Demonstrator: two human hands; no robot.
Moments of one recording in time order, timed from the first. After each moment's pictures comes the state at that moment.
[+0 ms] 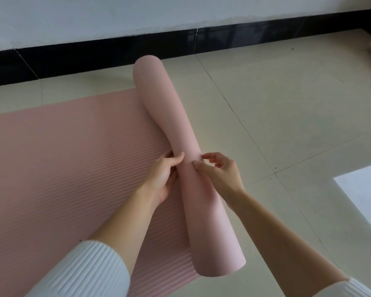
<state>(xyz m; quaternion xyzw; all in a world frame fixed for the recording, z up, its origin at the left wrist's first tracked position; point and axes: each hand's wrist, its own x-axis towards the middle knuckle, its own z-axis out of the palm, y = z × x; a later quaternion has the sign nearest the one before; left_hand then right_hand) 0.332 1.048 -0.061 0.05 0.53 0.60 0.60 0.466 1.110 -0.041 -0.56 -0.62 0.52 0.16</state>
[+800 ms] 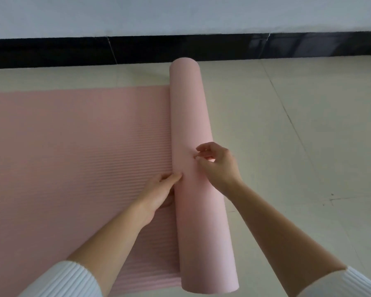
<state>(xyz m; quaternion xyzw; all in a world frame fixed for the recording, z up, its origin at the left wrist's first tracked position) 0.292 0.930 -0.069 0.00 0.70 0.50 0.50 0.375 1.067 -0.038 -0.40 -0.75 0.51 0.10</state>
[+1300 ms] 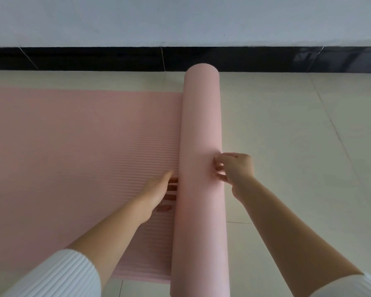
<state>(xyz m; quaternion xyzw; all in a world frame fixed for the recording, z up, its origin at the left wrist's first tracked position) 0.265 0.866 -0.049 -0.08 0.75 0.48 0.45 0.332 1.037 -0.037 -0.49 -0.54 0.68 0.08</state>
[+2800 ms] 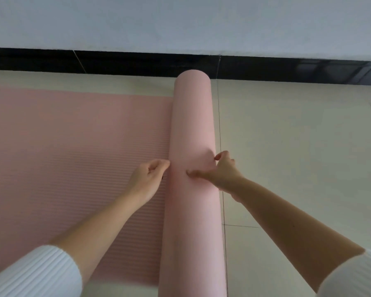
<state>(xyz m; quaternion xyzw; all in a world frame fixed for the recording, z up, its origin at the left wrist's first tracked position) 0.100 0.671 -0.037 0.10 0.84 0.48 0.24 0.192 0.837 -0.012 -0.40 -0.76 0.50 -0.10</state>
